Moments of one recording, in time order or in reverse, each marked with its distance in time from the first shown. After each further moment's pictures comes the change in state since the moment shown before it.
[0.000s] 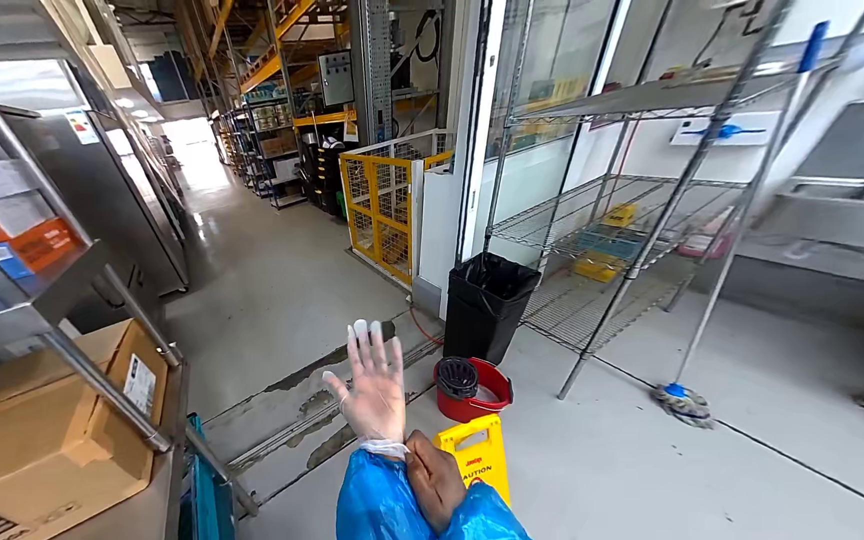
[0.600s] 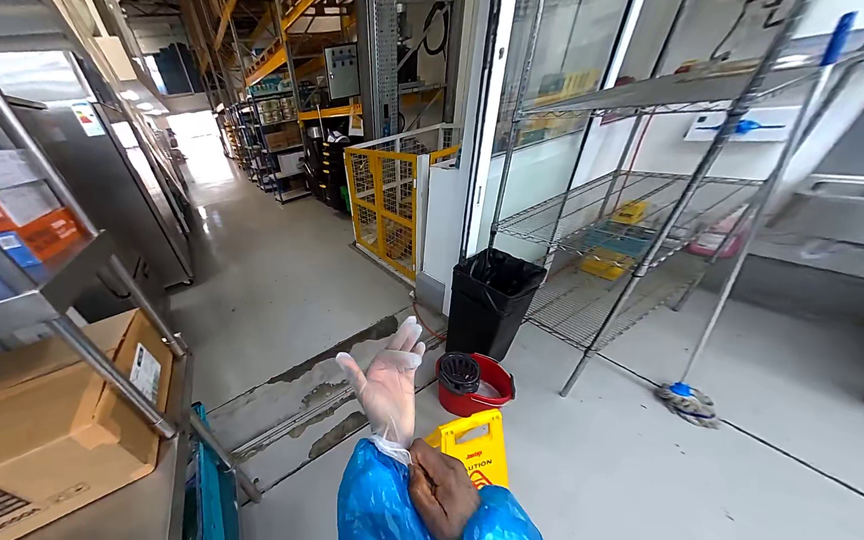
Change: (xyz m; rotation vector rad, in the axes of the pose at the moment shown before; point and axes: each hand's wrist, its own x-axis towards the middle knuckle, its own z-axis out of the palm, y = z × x) left_hand -0.013 -0.010 0.020 0.388 -0.084 -0.050; right_hand -0.011 -0.014 -0.015 -0.084 -0.041 -0.126
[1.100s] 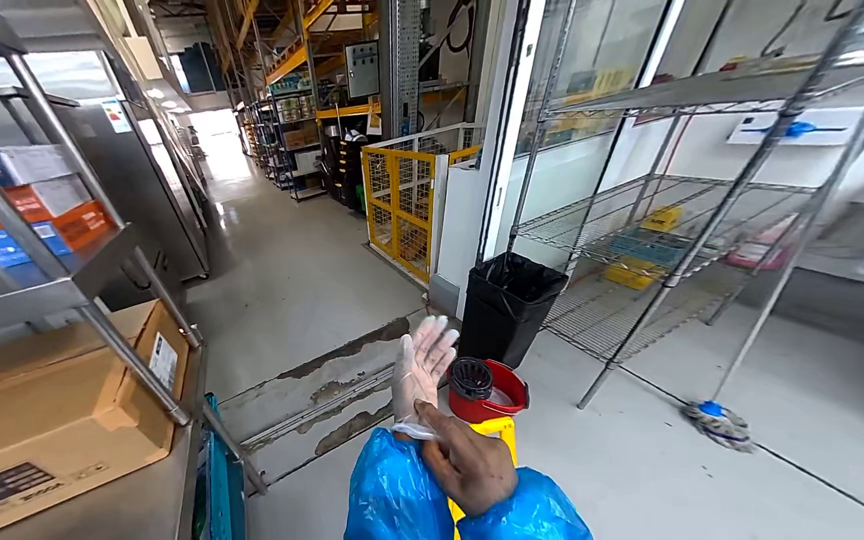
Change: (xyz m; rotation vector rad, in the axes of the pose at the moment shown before) left_hand 0.012 -0.014 0.004 0.171 -0.015 -0.106; right_hand 0.036 0.009 -0.019 -0.353 0.217 -0.196
